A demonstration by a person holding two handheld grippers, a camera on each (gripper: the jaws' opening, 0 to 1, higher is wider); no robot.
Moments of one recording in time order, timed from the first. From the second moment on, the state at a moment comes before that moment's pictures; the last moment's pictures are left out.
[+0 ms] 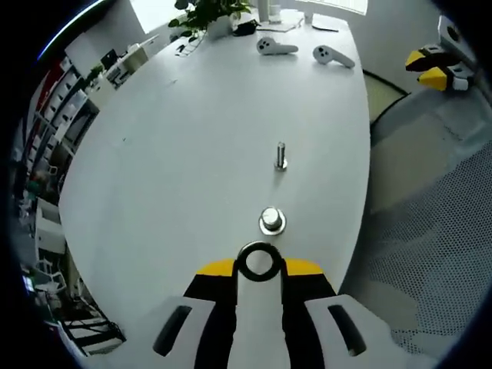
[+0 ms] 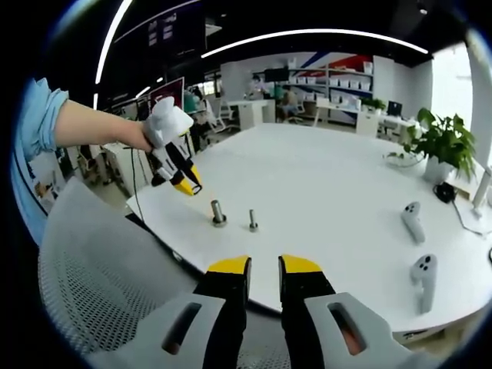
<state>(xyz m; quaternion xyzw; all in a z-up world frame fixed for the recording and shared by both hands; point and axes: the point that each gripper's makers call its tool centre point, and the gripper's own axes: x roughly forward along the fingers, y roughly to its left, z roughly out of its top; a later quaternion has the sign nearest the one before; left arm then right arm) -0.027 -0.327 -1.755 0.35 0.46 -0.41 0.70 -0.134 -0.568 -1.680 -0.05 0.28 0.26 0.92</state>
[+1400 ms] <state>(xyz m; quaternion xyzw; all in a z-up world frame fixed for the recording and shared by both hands) -0.032 -0.367 -1.749 0.36 0.45 -0.43 0.69 -0.136 -0.567 -1.683 -0.05 0.29 0.26 0.92</state>
